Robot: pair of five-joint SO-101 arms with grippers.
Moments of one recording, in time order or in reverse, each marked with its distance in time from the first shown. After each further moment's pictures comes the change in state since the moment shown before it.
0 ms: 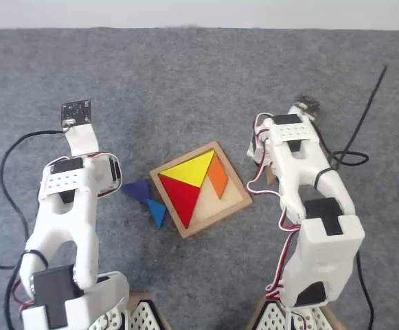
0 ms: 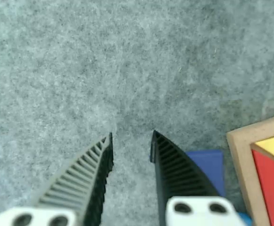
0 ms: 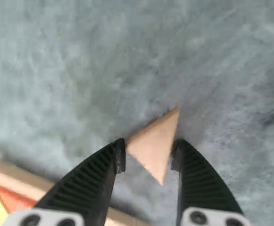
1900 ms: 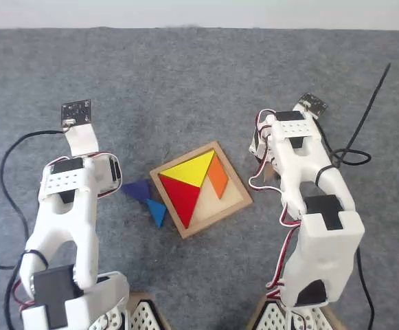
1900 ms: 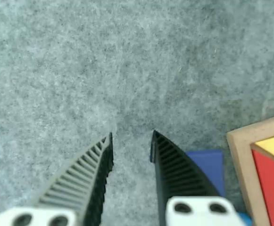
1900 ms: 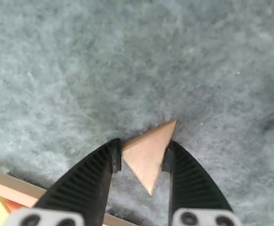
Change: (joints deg) left arm 0.0 0.0 0.0 0.0 0.0; right arm 2.4 2.7 -3.3 -1.2 -4.1
